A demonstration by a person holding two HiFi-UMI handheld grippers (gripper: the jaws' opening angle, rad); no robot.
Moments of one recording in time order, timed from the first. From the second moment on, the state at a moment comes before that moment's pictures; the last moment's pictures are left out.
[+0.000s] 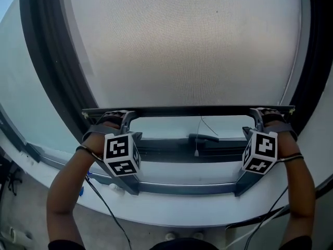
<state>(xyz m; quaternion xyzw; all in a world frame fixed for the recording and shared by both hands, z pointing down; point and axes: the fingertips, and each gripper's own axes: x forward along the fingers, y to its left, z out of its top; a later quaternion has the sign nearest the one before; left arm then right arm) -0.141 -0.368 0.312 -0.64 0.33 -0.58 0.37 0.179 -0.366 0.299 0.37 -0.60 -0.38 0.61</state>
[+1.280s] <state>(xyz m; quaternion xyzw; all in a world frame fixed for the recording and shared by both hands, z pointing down) -0.138 -0.356 0.502 -0.66 0.25 -0.65 0.29 0.180 -0.345 0.491 0.29 -0.63 -0.29 0.66</state>
